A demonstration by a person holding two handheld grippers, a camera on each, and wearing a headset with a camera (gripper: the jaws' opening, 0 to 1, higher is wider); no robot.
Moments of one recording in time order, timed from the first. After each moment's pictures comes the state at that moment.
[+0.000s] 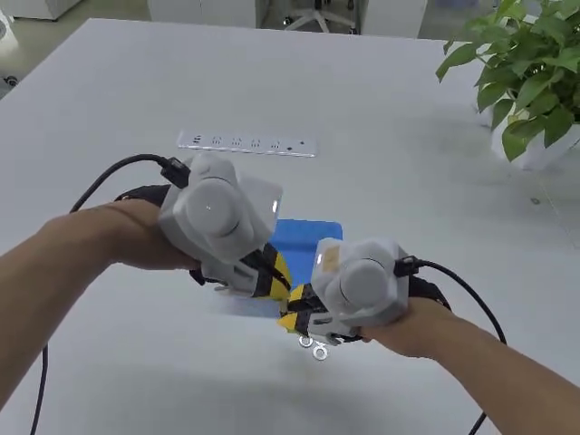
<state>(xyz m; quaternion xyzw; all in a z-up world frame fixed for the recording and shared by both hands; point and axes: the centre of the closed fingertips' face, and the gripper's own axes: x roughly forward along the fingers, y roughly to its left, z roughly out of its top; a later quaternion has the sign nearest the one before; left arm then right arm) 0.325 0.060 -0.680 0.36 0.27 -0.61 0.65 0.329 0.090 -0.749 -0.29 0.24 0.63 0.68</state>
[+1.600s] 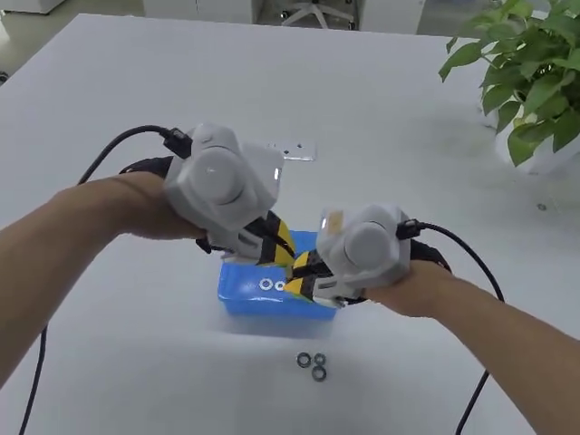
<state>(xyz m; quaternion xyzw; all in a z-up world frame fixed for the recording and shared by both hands) 0.396 0.061 -0.682 0.36 0.25 -0.60 0.66 0.403 0.089 -0.752 -0.31 0.23 0.62 0.68</state>
